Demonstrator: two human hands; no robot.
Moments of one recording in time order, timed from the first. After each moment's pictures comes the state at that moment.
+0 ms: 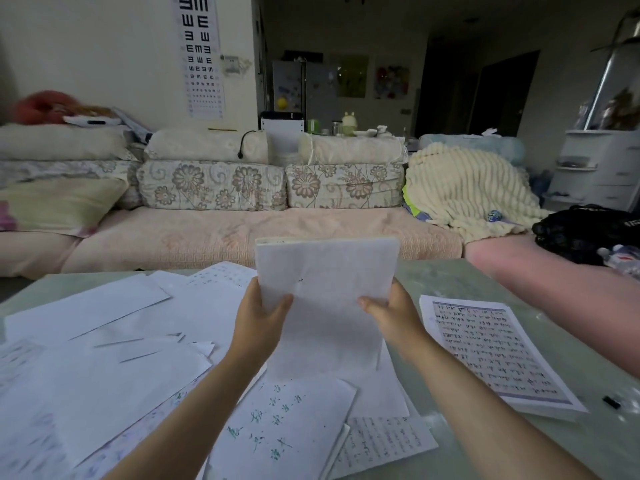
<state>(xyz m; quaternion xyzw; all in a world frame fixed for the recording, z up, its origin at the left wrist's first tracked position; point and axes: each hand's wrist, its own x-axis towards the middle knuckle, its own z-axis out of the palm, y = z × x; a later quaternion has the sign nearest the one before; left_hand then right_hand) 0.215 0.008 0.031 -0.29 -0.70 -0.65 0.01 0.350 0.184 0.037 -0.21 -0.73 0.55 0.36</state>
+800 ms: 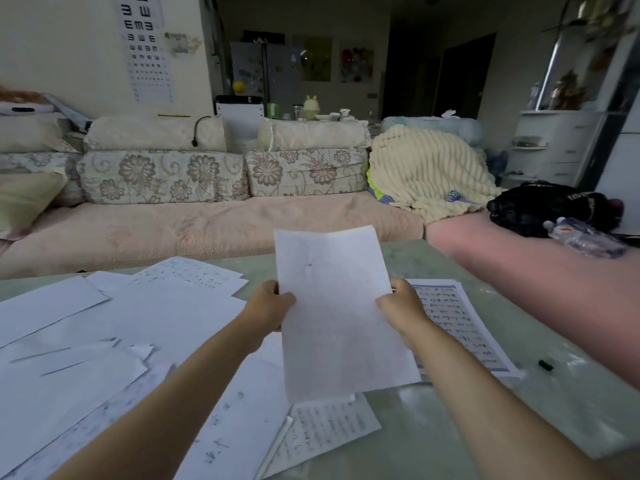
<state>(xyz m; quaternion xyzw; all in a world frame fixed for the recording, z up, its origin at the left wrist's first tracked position) 0.246 0.100 0.034 -0.29 -0.77 -0.51 -0.25 0.406 0.267 0.016 -0.43 -0.70 0.50 0.28</state>
